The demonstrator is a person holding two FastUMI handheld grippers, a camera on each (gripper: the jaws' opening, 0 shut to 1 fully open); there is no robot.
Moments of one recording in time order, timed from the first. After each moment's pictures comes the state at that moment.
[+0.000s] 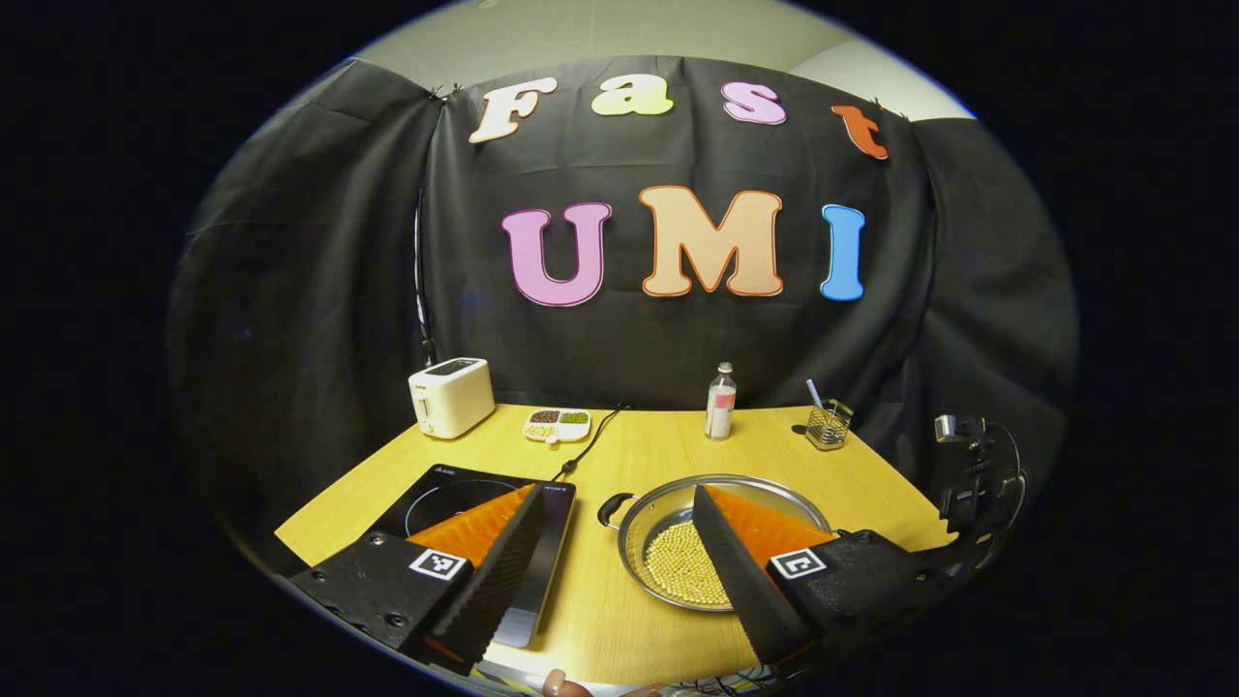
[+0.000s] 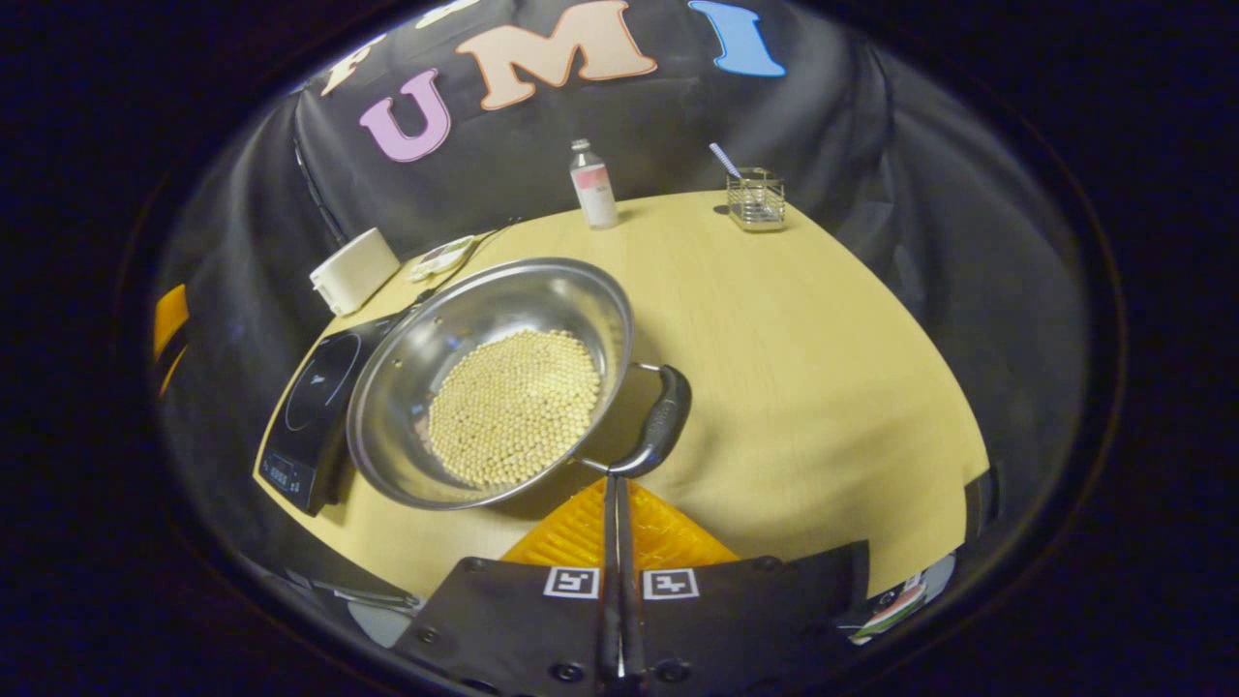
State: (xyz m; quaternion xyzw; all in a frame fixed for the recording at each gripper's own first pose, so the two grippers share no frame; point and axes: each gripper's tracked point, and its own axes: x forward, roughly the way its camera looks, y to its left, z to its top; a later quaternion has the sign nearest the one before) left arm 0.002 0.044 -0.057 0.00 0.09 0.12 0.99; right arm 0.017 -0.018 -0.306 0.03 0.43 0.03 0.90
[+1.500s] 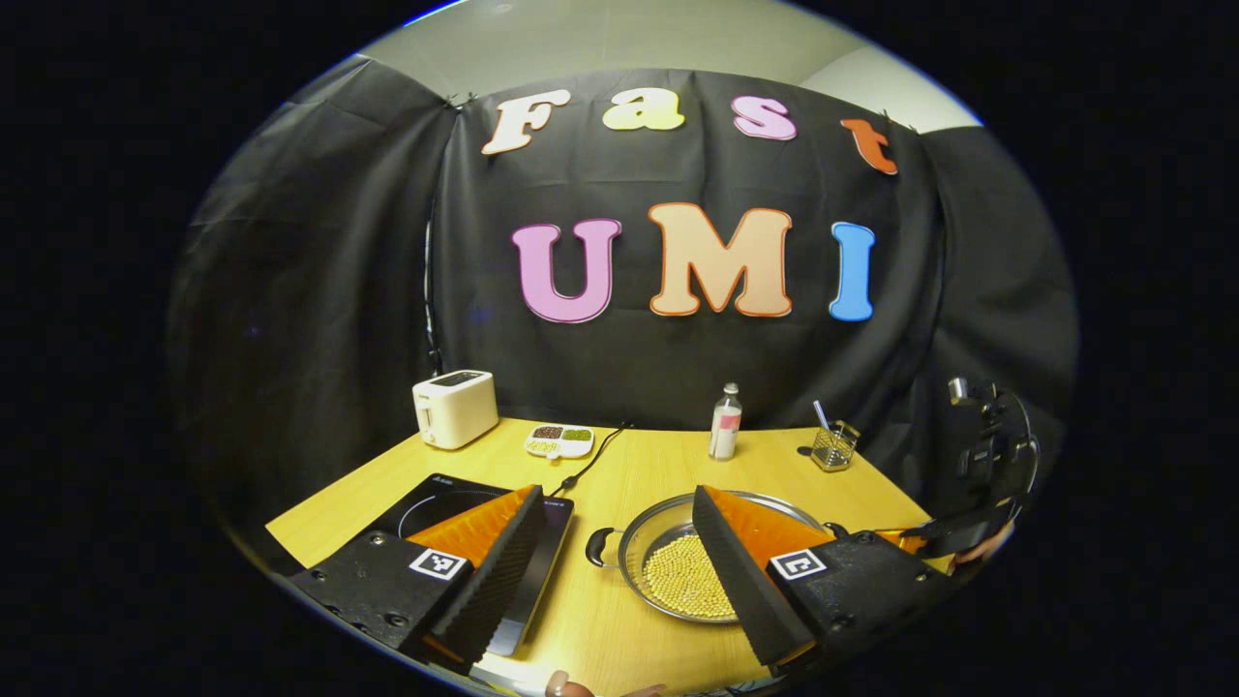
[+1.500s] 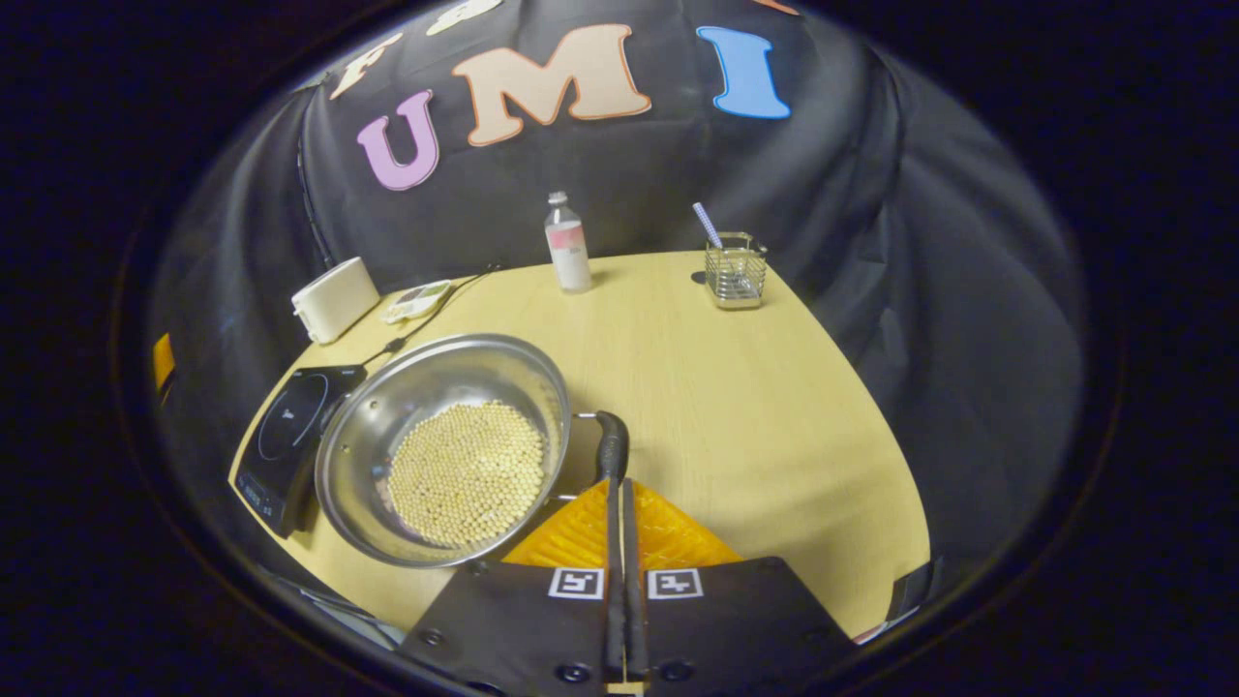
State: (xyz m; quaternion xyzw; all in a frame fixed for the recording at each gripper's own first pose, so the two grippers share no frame) left arm 0.021 0.040 -0.059 0.01 0.06 0.13 0.99; right arm 0.089 -0.056 -0.271 0.01 0.37 0.03 0.93
